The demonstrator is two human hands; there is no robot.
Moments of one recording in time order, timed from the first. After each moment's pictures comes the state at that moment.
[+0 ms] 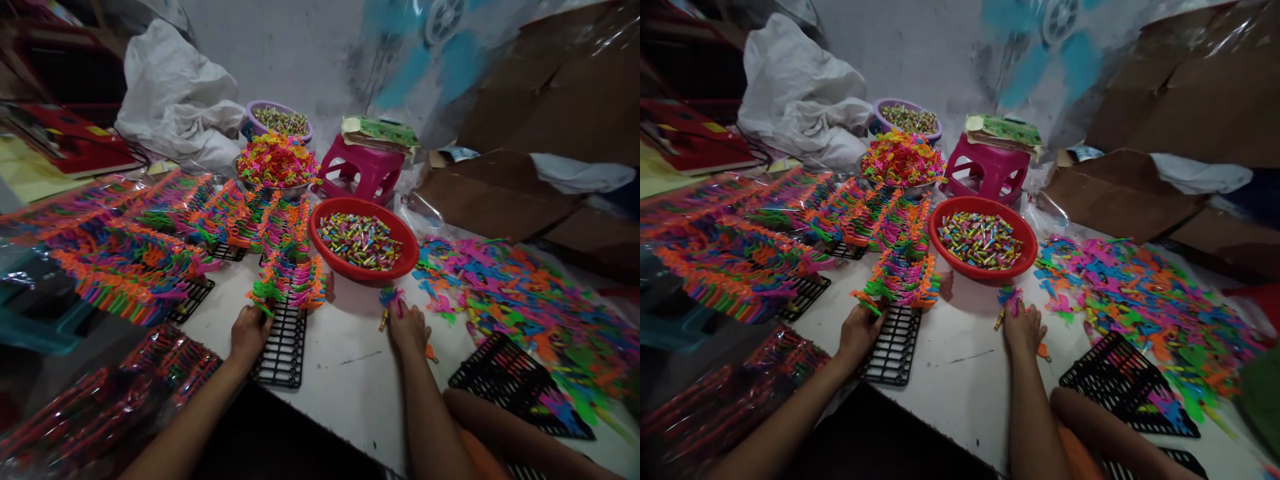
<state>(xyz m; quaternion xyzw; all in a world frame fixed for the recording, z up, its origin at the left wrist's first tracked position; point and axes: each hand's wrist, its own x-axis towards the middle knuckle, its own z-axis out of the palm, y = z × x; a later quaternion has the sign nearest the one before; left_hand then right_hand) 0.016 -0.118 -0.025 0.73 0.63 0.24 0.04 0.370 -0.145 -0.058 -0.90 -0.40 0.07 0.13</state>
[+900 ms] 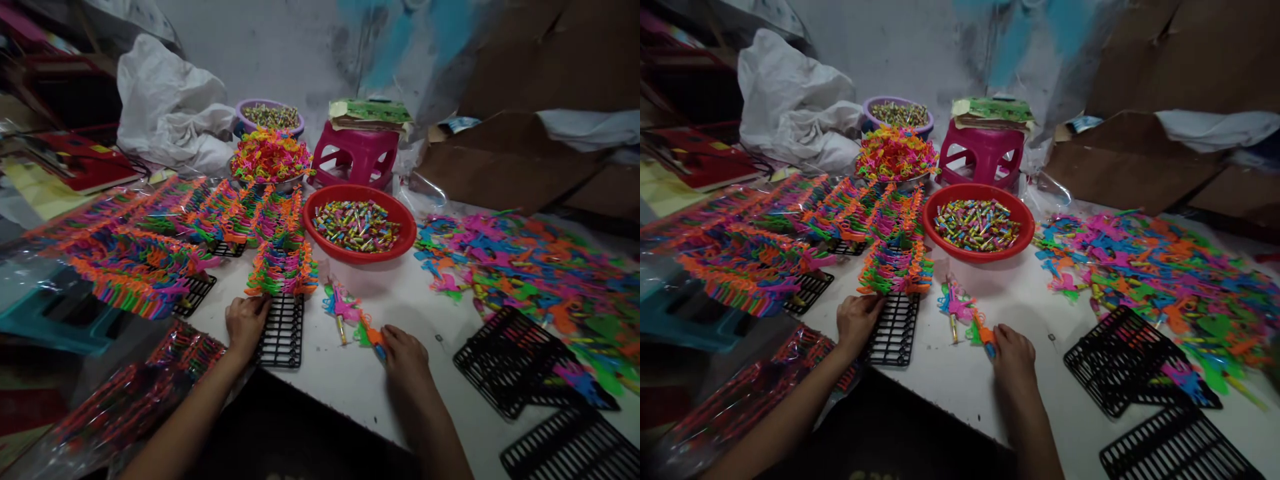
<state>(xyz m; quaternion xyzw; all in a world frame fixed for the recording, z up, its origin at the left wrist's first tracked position) 0.021 -0.125 -0.001 0.72 0.67 0.16 -0.04 0.330 -0.240 -0.063 -0.77 -0.62 0.06 0.15</state>
